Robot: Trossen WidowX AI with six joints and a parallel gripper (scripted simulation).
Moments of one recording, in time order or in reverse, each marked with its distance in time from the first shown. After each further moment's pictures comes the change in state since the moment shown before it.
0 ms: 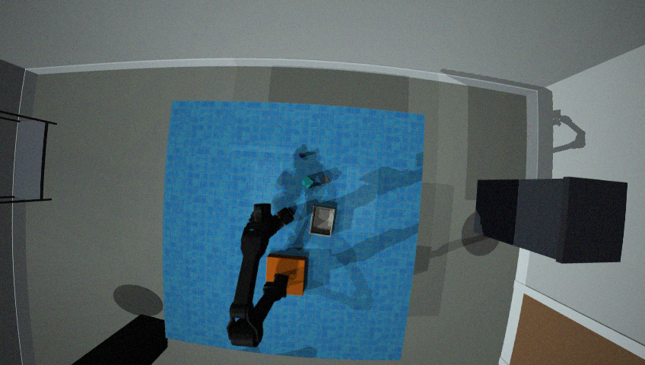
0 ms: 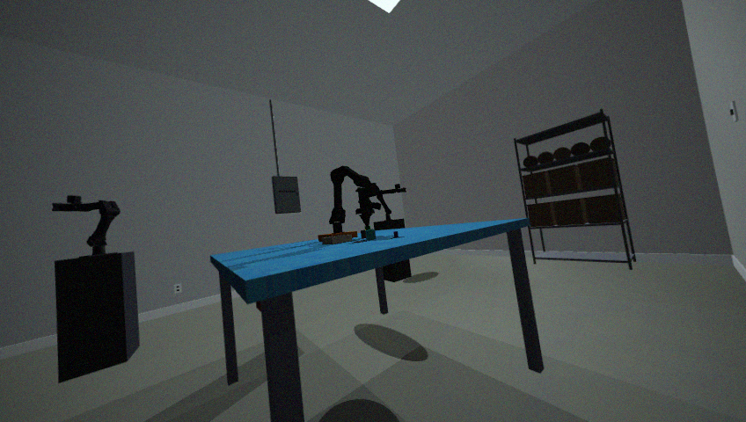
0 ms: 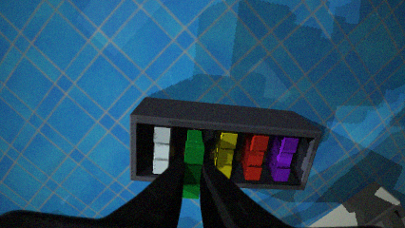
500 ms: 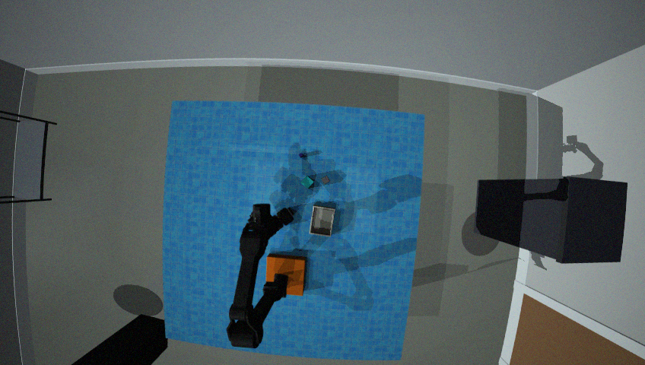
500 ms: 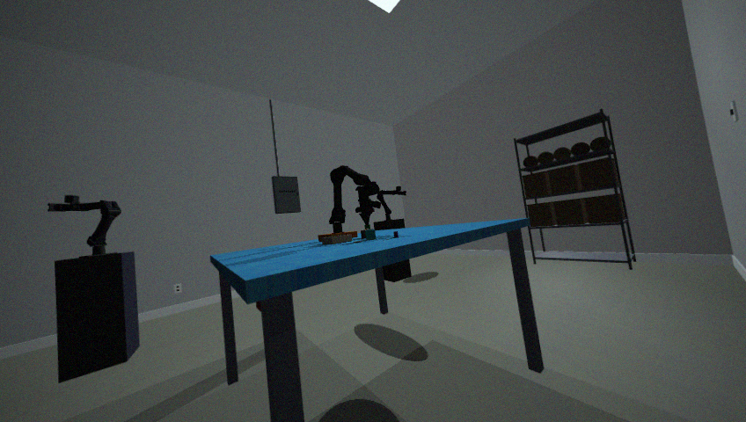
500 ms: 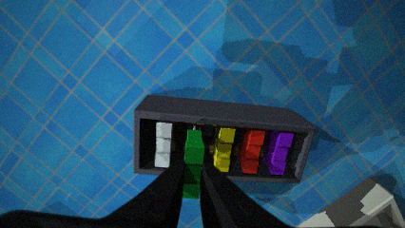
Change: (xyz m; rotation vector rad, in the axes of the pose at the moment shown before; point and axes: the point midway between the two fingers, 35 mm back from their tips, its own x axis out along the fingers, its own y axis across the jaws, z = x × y) arm -0.007 0.000 0.000 0.000 0.000 0.000
